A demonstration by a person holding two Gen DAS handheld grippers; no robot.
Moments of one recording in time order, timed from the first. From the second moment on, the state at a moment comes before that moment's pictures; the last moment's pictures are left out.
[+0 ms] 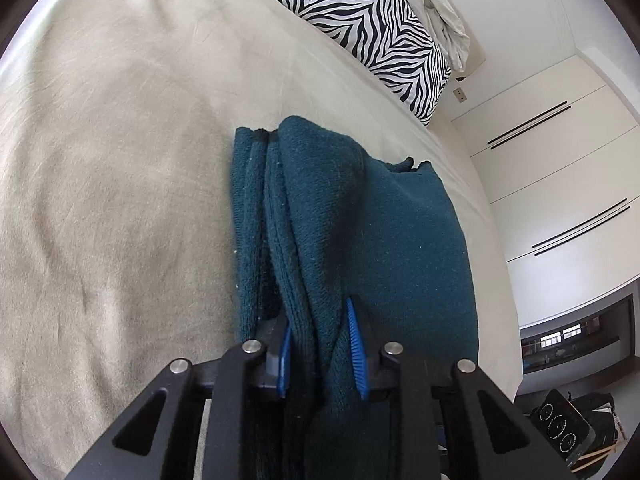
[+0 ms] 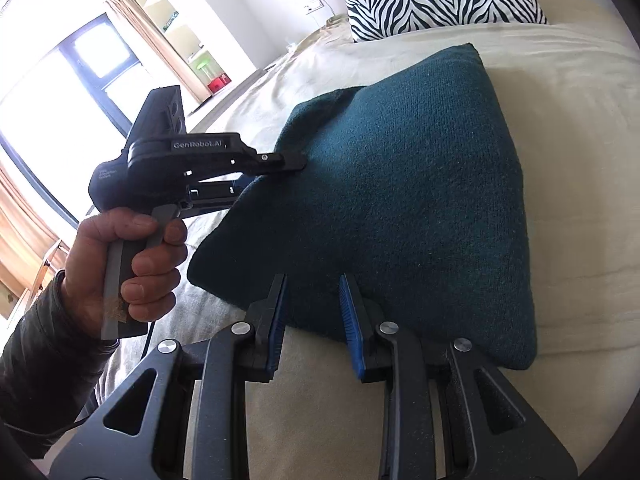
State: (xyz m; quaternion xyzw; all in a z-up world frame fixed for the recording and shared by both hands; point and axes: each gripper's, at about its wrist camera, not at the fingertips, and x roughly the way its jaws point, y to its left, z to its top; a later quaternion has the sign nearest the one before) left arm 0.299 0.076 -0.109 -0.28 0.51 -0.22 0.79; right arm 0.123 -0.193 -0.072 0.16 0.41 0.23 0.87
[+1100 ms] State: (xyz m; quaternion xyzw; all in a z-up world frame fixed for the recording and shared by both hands) left arm 0.269 0.082 -0.087 -0.24 0.49 -0.23 0.80; right arm 0.112 -0.230 -0.082 0.22 0.41 0.21 0.86
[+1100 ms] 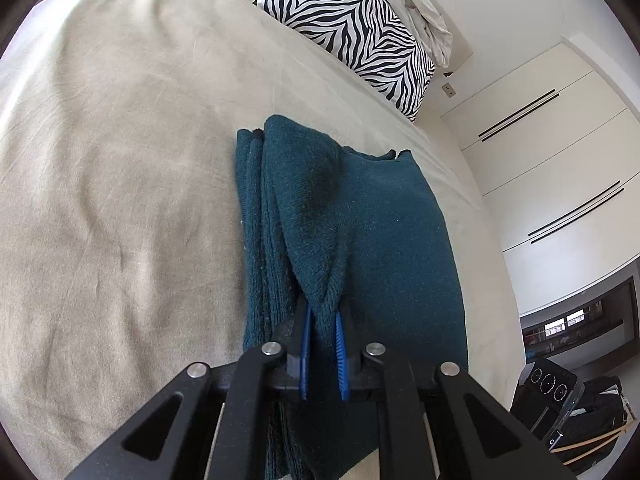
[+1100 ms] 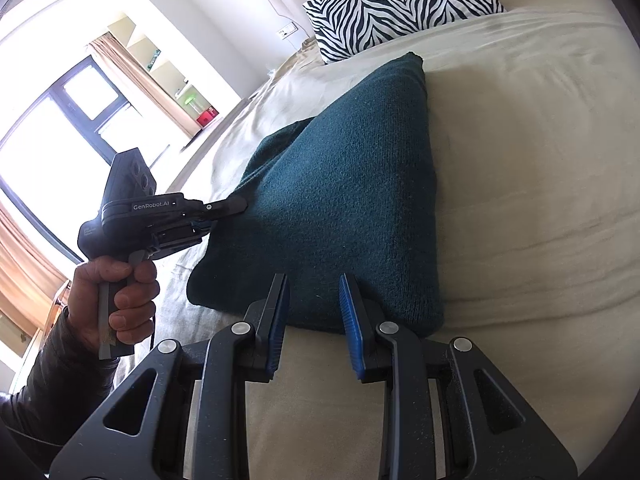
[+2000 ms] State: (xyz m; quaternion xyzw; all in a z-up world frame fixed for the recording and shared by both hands) left arm 0.292 0.013 -0.097 -0.16 0.48 -0.18 0.84; right arm 0.197 -0.254 -0.069 0.30 0.43 0.25 0.82
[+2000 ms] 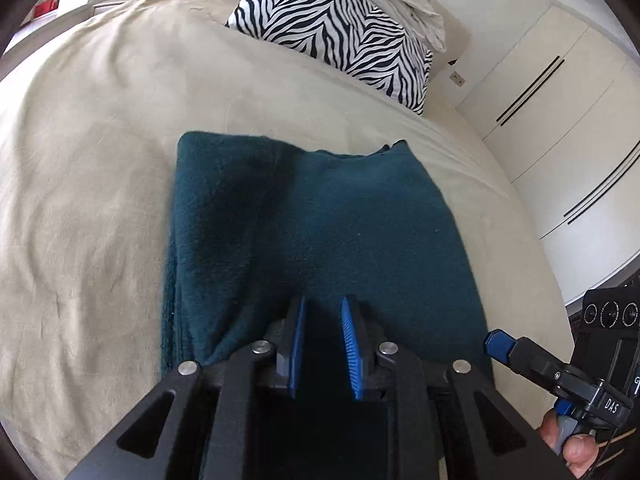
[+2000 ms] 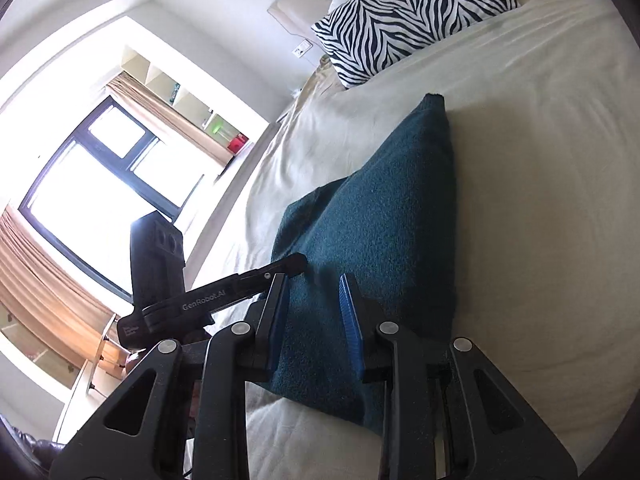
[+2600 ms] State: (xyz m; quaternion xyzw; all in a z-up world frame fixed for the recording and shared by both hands) left arm 0.287 0.045 -0.117 -0.17 0.45 -0.25 0.84; right arm 0.147 -0.295 -0.097 0.30 0.49 0.28 0.77
